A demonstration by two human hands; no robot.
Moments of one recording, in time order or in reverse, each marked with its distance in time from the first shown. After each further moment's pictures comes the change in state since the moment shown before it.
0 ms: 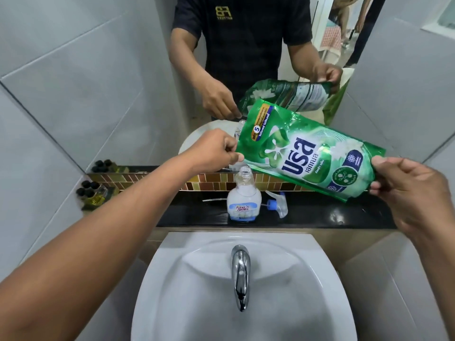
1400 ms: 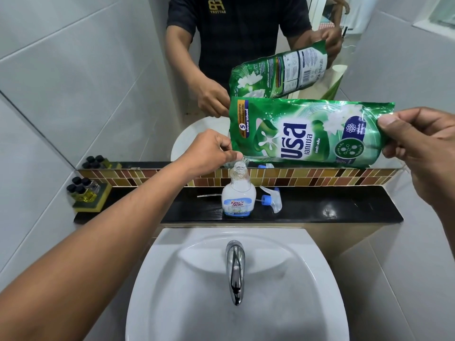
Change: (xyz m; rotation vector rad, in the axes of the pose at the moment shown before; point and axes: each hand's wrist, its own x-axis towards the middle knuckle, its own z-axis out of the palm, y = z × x) left_hand 0.002 -0.013 0.024 -0.229 0.092 -0.055; right_hand 0.000 -0.065 0.003 -0.208 -0.227 -0.281
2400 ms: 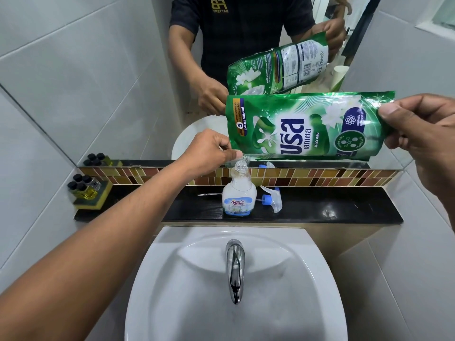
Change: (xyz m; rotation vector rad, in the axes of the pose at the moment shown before) left_hand -0.008 0.001 -0.002 -0.021 0.025 -0.009; right_hand 0.007 -0.017 0.005 -0.048 -0.052 -0.043
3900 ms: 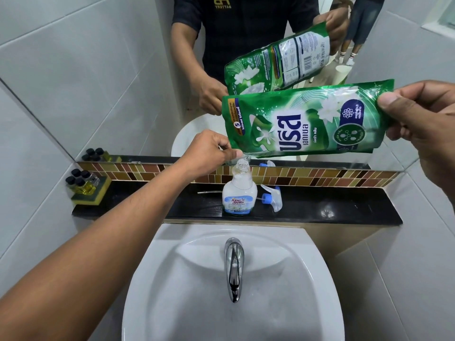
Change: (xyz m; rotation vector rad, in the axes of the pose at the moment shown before) left_hand 0.001 -0.013 0.006 -0.069 0.010 0.000; right_hand 0.006 -0.017 0.009 -0.073 -0.047 -0.035
